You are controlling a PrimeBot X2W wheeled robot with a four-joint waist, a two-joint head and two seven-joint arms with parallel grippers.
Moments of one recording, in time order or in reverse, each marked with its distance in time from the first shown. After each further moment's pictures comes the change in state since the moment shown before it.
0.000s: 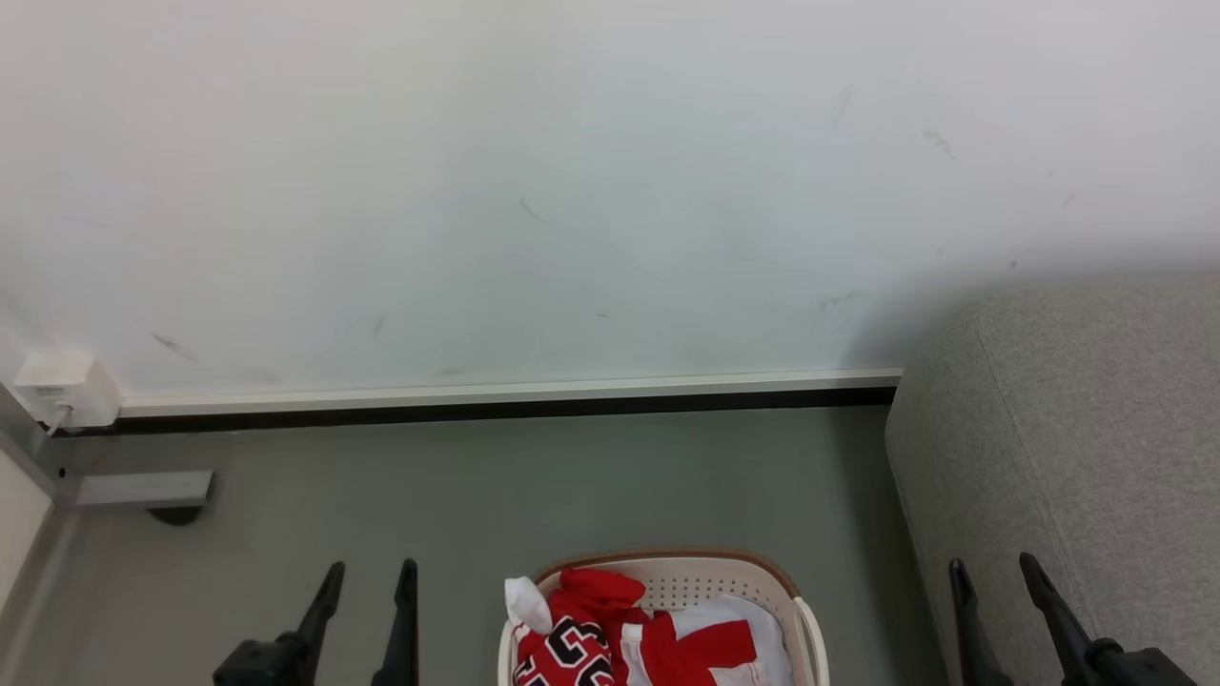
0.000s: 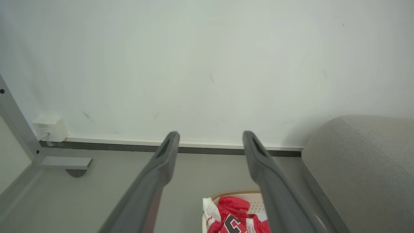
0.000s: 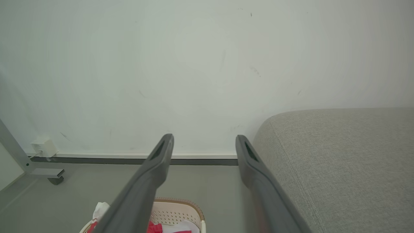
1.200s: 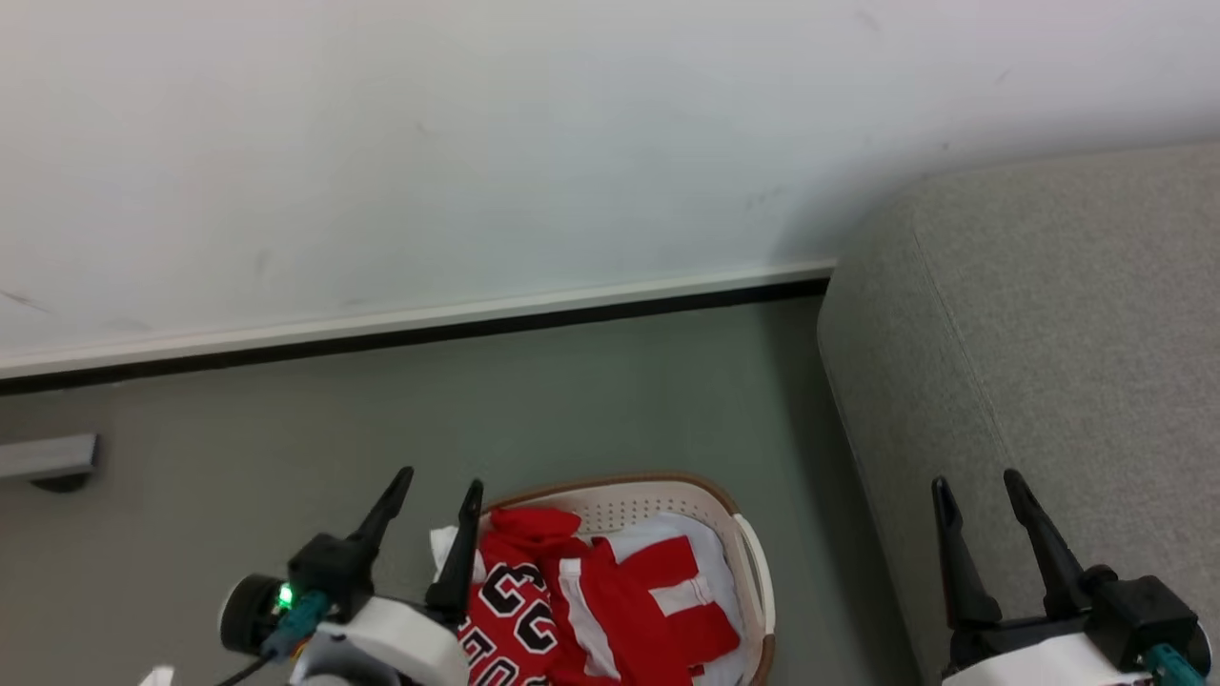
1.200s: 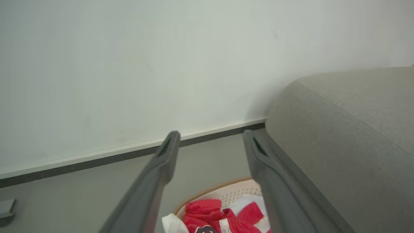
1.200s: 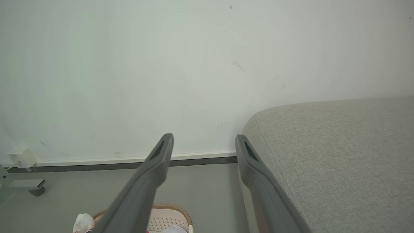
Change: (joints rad) left arm -0.171 0.016 -0.079 0.081 0.068 -0.044 0.000; right arm -0.092 -0.001 0.037 -0.025 0.031 0.000 0.000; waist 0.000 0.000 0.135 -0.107
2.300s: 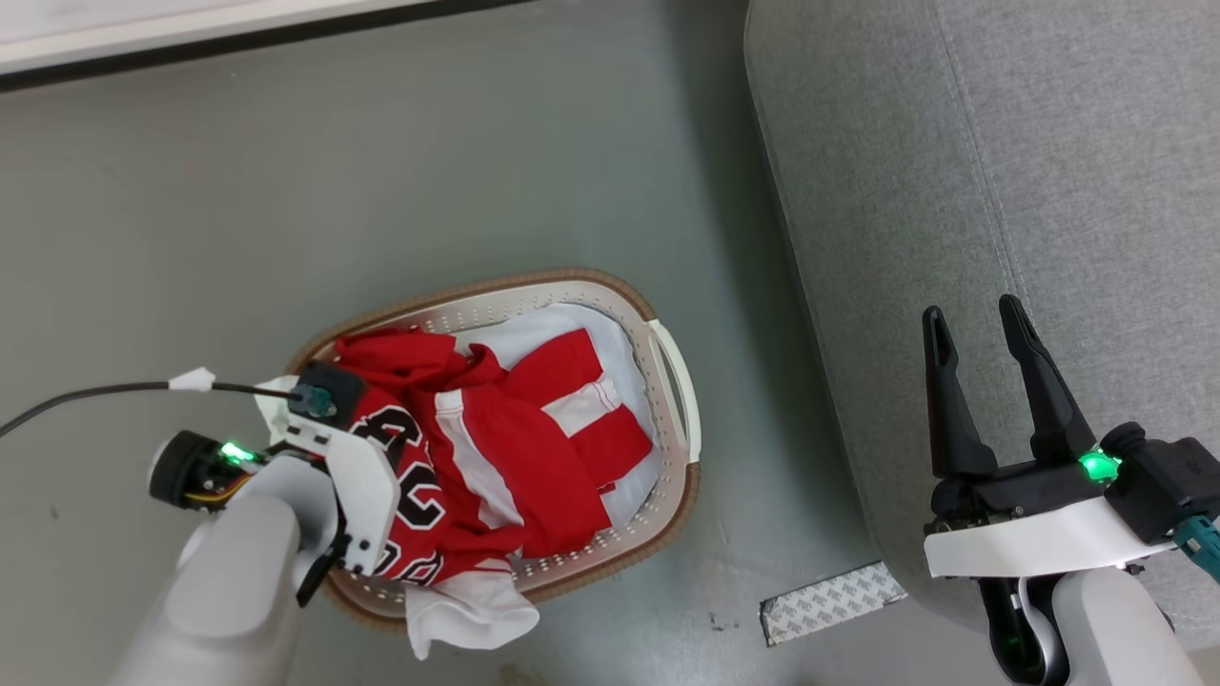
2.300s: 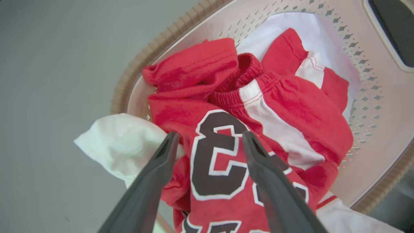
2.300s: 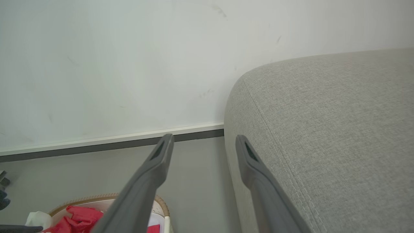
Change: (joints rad) left arm -0.511 0.176 -0.215 0.558 0.027 -0.026 0.405; right arm -0.237 -0.001 0.063 -0.088 0.113 0.000 -0.002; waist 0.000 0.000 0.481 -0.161
